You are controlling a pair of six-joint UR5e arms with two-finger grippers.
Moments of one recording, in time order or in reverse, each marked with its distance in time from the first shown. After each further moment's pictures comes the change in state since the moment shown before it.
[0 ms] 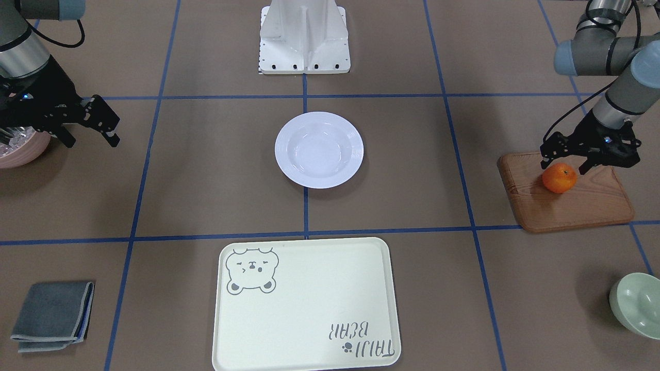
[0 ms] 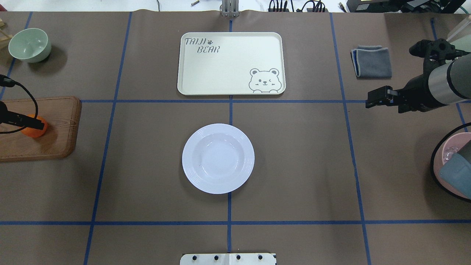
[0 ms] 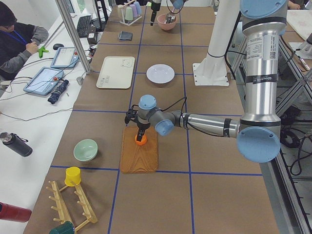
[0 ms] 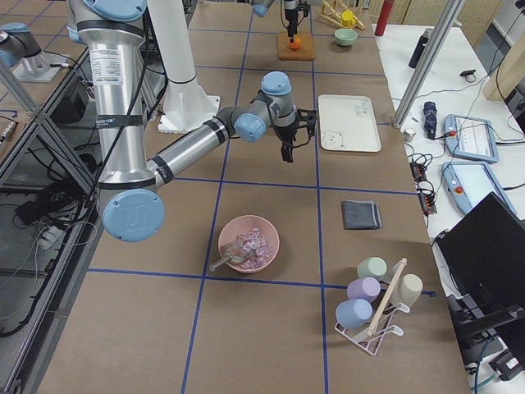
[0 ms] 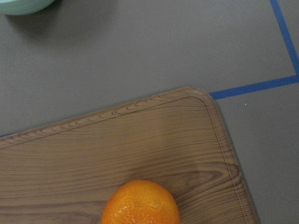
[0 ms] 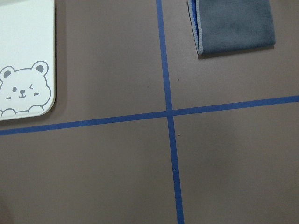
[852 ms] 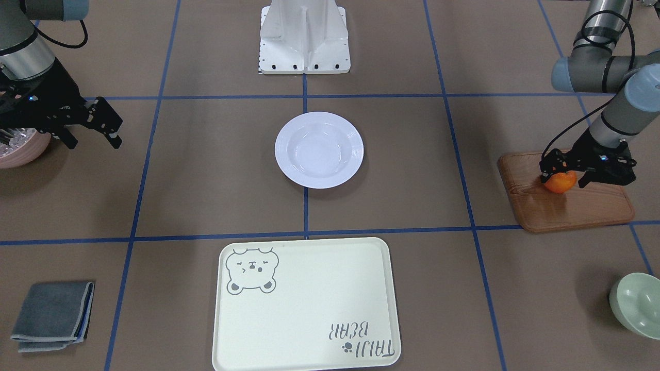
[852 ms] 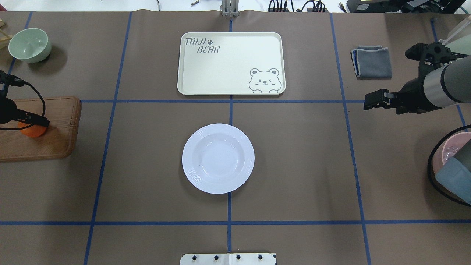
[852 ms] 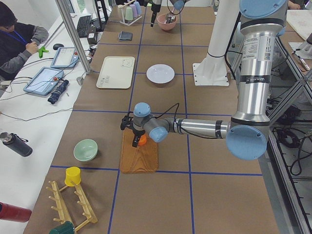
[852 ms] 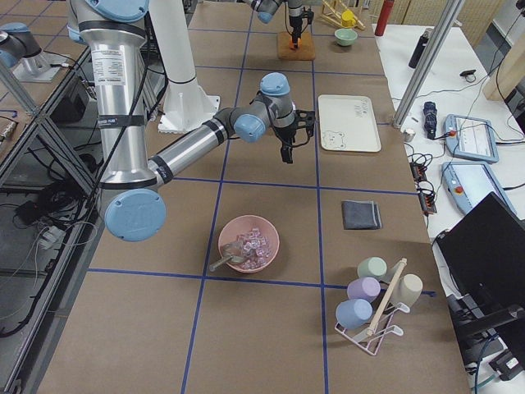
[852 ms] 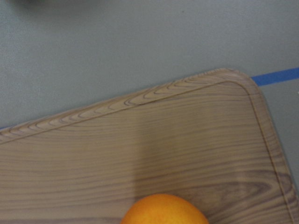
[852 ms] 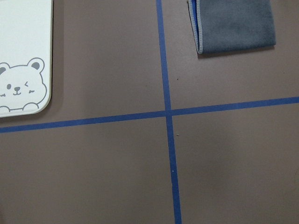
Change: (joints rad) left arm 0.003 -0.074 0.174 -0.103 0.006 0.010; right arm -0.023 -0.001 -0.003 0.000 -0.035 -0.002
